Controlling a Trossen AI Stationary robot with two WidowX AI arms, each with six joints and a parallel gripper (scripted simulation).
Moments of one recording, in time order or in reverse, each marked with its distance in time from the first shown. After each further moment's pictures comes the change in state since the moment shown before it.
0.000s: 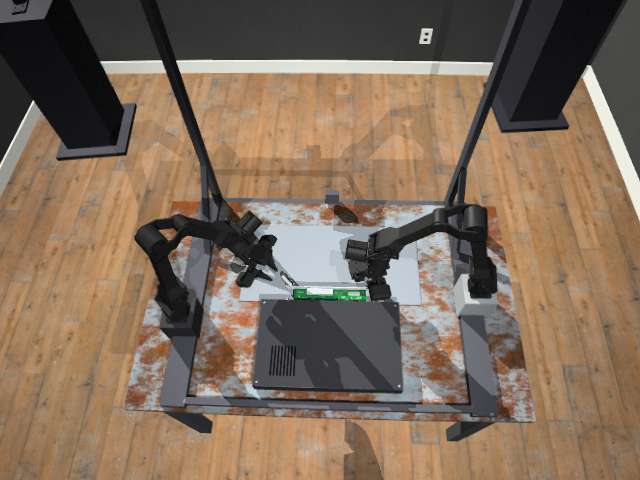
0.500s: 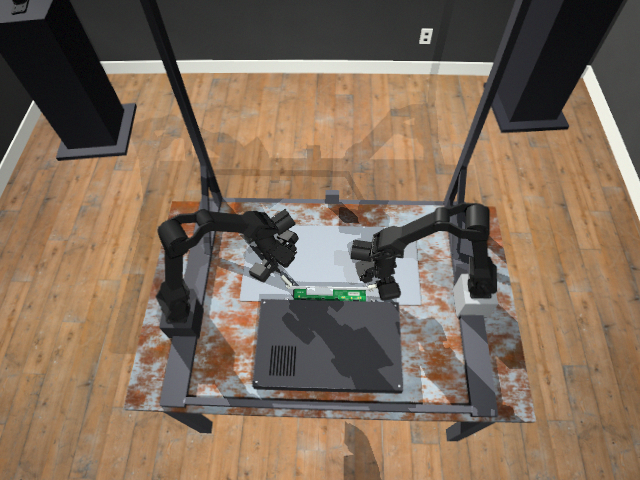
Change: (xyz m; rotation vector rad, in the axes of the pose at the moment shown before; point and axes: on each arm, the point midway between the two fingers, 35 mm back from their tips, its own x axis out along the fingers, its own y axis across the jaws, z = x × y) left arm 0.001 0.002 -0.031 -0.035 0.096 0.028; right arm 0.019 0.038 0.014 0.174 0.443 -0.054
